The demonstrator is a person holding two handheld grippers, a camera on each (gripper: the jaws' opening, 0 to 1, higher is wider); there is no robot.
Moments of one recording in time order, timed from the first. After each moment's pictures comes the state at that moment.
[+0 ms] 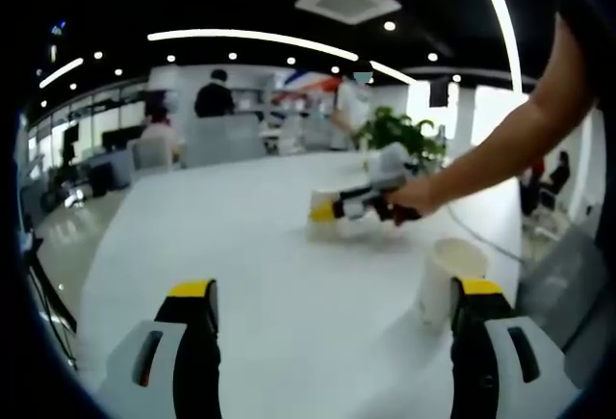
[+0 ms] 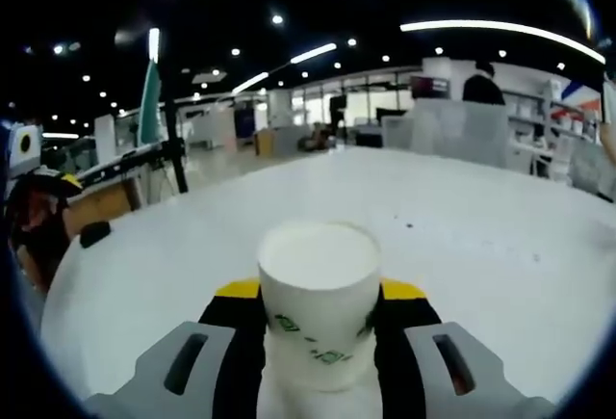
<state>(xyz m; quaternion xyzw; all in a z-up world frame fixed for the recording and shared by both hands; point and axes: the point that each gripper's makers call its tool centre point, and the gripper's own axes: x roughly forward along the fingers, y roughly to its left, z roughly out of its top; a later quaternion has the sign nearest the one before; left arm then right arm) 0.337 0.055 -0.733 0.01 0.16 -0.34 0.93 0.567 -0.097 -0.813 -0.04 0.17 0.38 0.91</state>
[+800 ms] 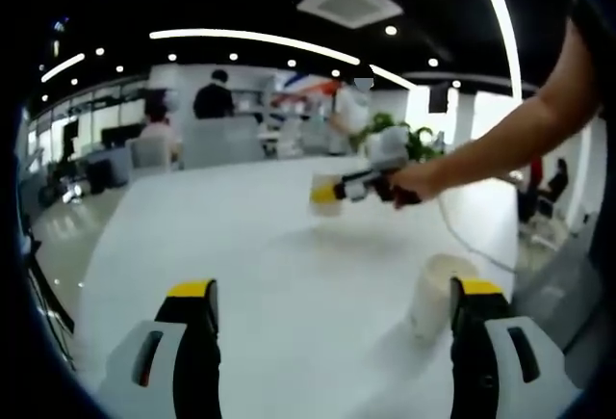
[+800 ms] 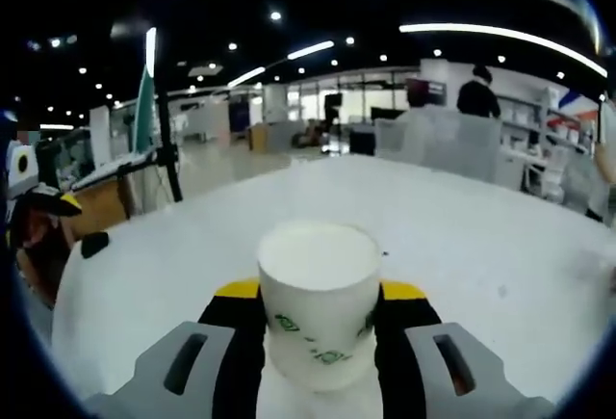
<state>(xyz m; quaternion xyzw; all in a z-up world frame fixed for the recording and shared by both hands) 0.346 0.049 -0.713 0.00 0.16 -0.34 0.93 0.588 -0.114 -0.753 -0.06 0.17 0.36 0.91</state>
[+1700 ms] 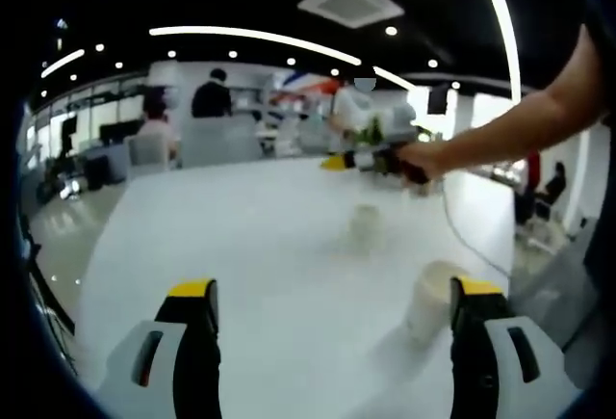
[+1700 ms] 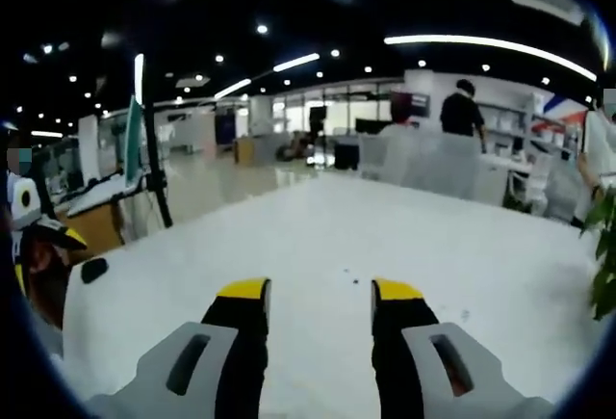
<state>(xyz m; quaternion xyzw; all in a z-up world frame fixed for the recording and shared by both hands) 0.356 0.055 -0.711 -0.01 0.16 -0.34 0.92 0.600 -0.145 -0.704 -0.04 0.15 0.33 0.93</state>
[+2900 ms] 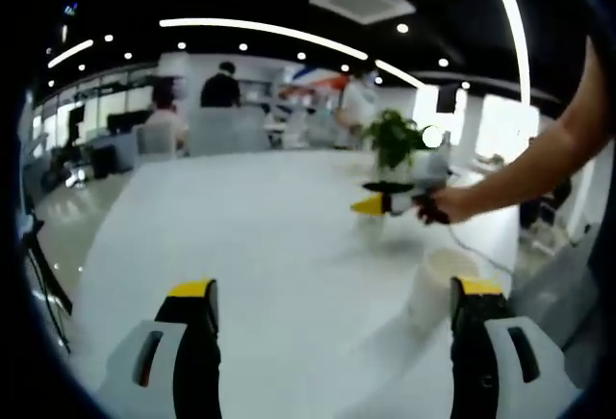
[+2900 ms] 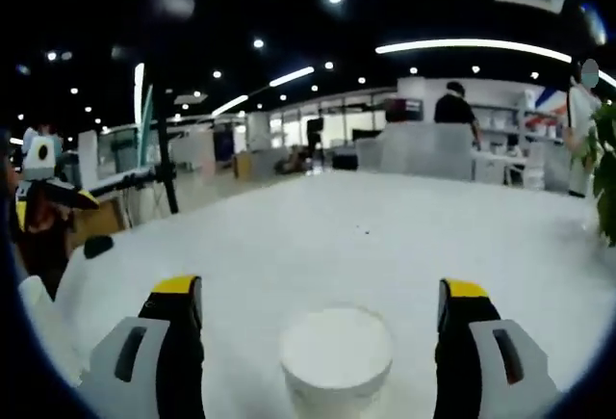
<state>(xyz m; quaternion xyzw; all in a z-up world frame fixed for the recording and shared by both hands) 0.343 0.064 -0.729 -0.02 0.18 -0.32 0.93 0.539 -0.157 -0.796 -0.01 0.13 0.33 0.94</state>
